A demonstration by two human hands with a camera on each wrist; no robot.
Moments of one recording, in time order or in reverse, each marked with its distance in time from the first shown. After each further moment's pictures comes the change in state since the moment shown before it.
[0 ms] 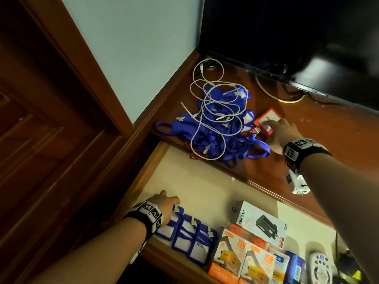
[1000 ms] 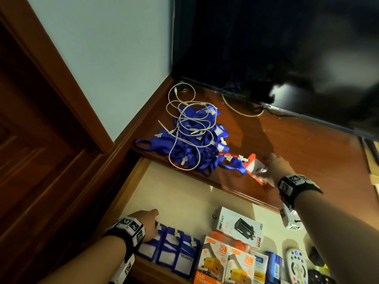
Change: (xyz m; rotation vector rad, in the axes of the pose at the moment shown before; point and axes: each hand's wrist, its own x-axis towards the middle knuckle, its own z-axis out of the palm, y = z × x) left_hand -0.012 0.007 0.002 -0.022 0.083 -0.008; right_hand -0.094 0.063 0.014 0.104 0.055 0.183
